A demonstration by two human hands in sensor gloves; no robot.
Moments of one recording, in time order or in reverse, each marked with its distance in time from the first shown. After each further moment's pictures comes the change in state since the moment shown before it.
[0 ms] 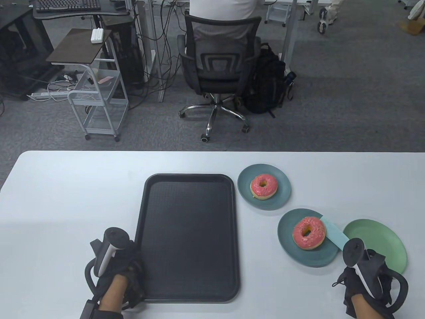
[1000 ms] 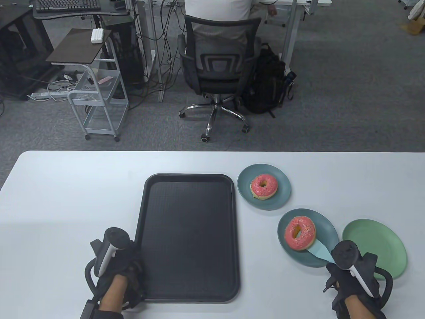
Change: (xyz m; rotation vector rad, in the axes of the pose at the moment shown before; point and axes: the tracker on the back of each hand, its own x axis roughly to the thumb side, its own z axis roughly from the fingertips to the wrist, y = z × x) left_hand 0.000 0.000 0.001 0.001 0.000 -0.001; right_hand 0.020 0.024 0.006 0.198 -0.209 -0.160
